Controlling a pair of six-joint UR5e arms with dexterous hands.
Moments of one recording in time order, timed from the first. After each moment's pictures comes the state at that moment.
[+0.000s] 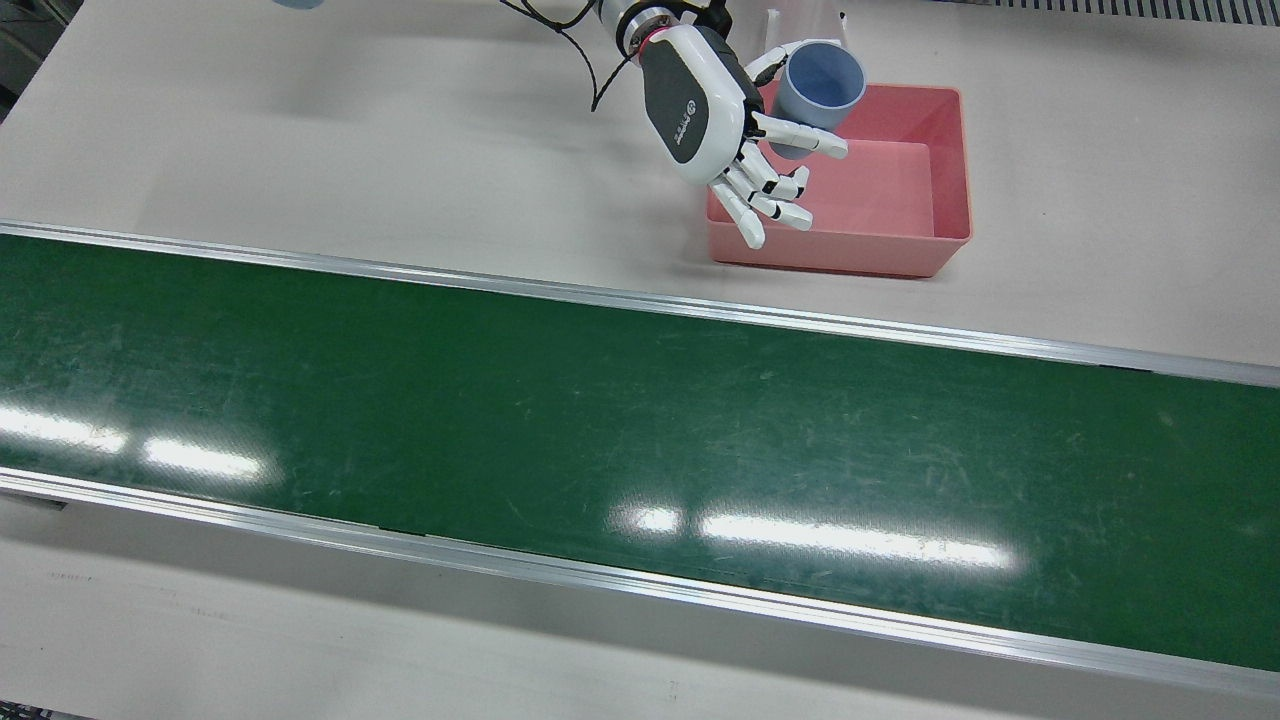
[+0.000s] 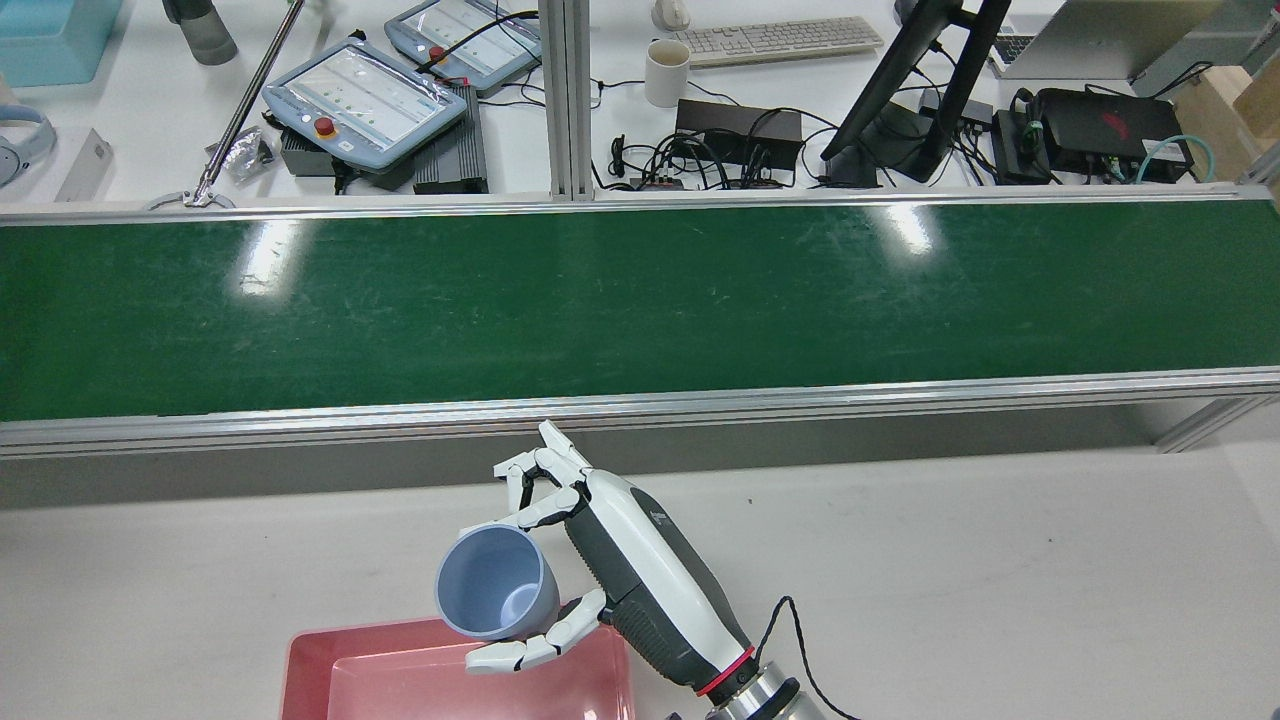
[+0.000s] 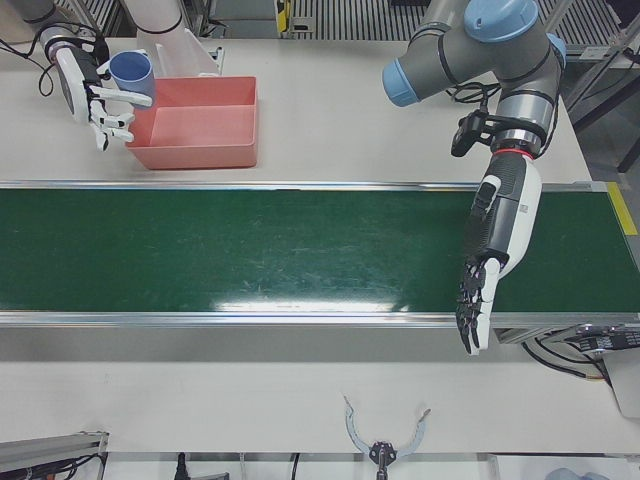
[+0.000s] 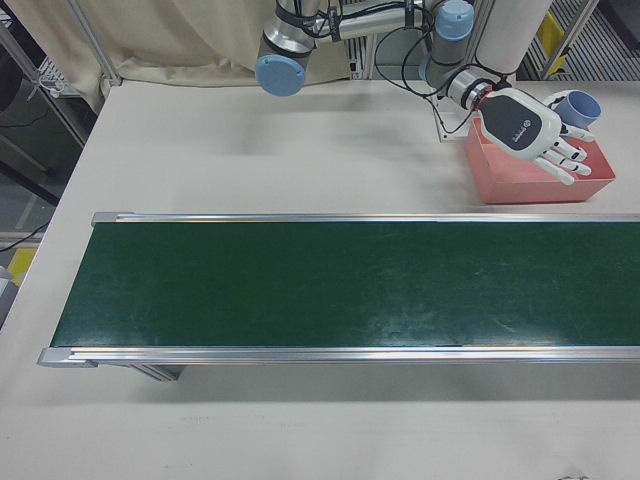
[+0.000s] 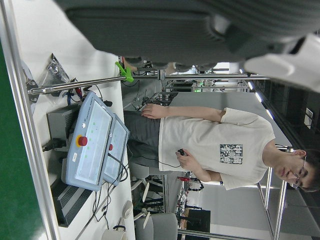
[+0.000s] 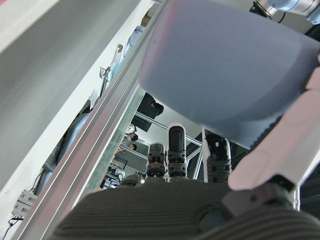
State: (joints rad) left arm -1.41 -1.77 -1.73 0.29 1.79 0.00; right arm 0.04 -1.10 2.10 -3.23 -0.60 -1.29
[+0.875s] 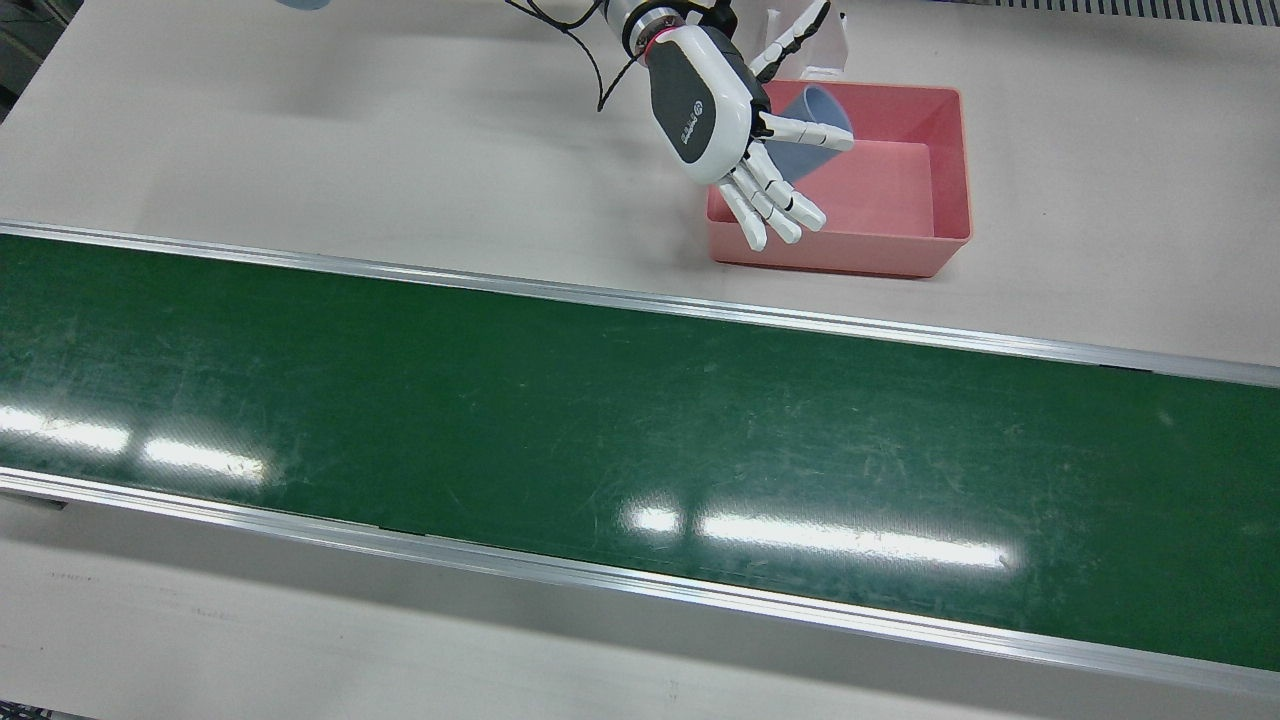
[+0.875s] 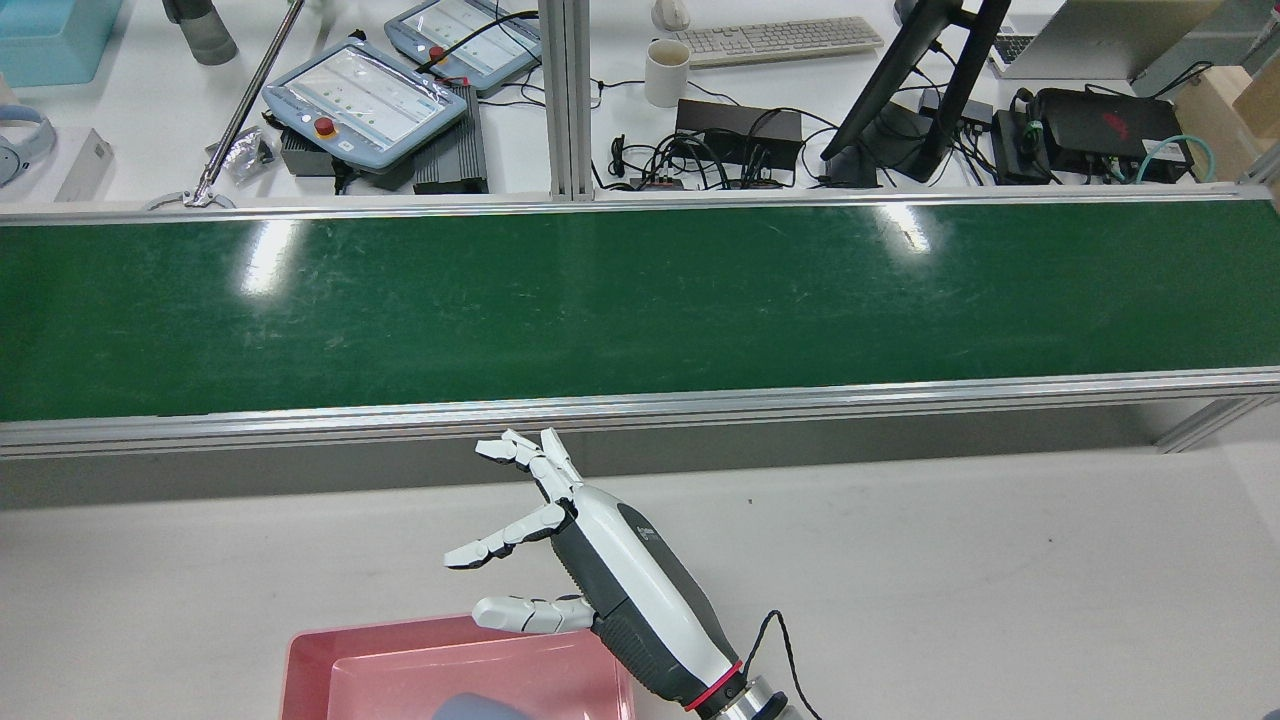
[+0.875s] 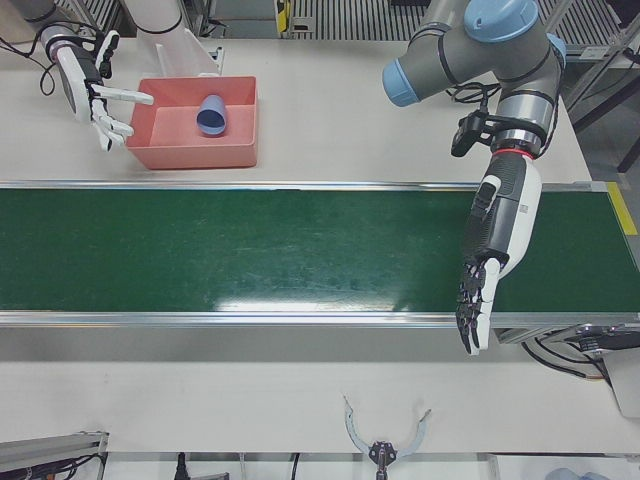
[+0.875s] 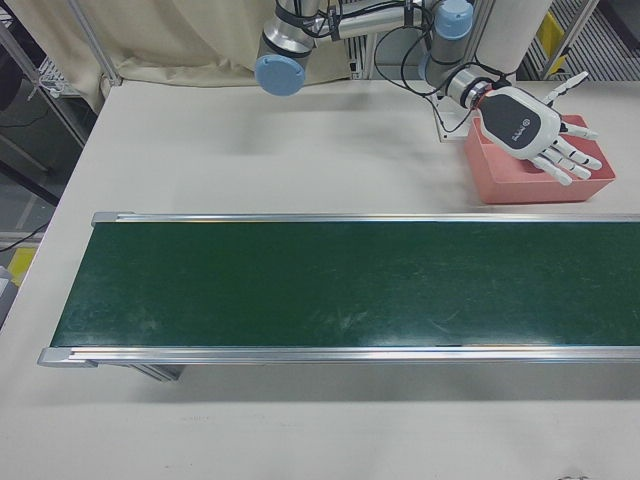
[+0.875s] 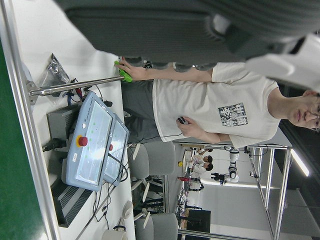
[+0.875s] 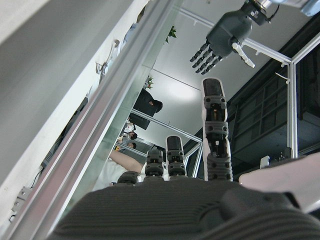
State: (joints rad) left arm -1.41 -1.77 -1.73 0.29 1.79 0.00; right arm 0.04 -1.12 2.12 -3.23 -0.60 -1.28
